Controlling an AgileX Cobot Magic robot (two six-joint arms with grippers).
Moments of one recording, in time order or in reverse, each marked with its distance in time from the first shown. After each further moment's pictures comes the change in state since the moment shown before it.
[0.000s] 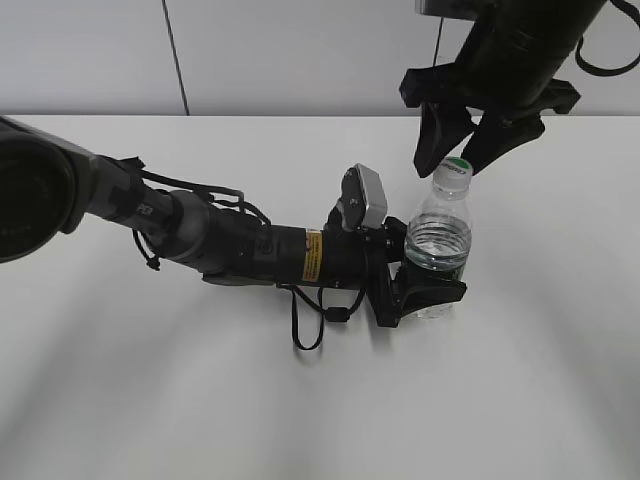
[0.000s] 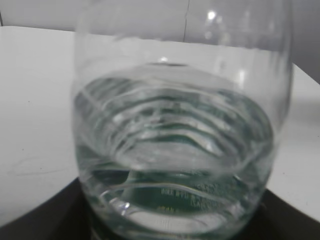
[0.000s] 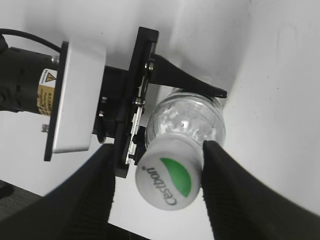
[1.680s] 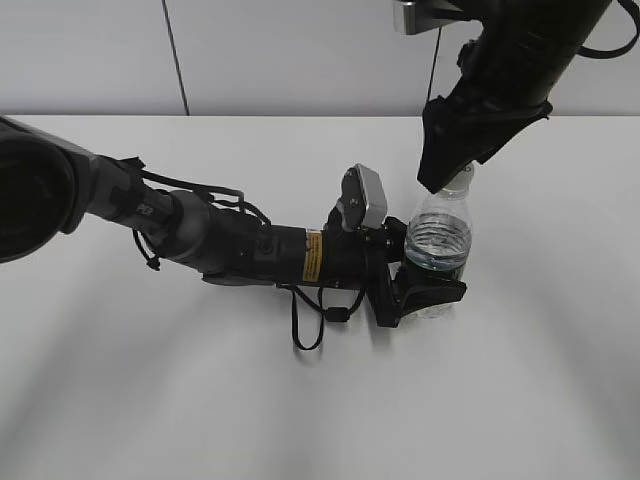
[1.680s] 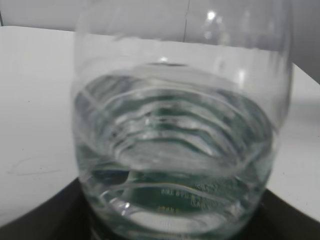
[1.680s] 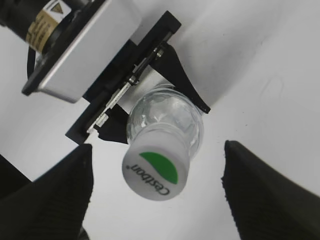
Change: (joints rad) left arm 0.000 0.000 0.000 0.000 0.000 0.000; right arm 0.000 -0.007 0.000 -0.031 0.027 -0.493
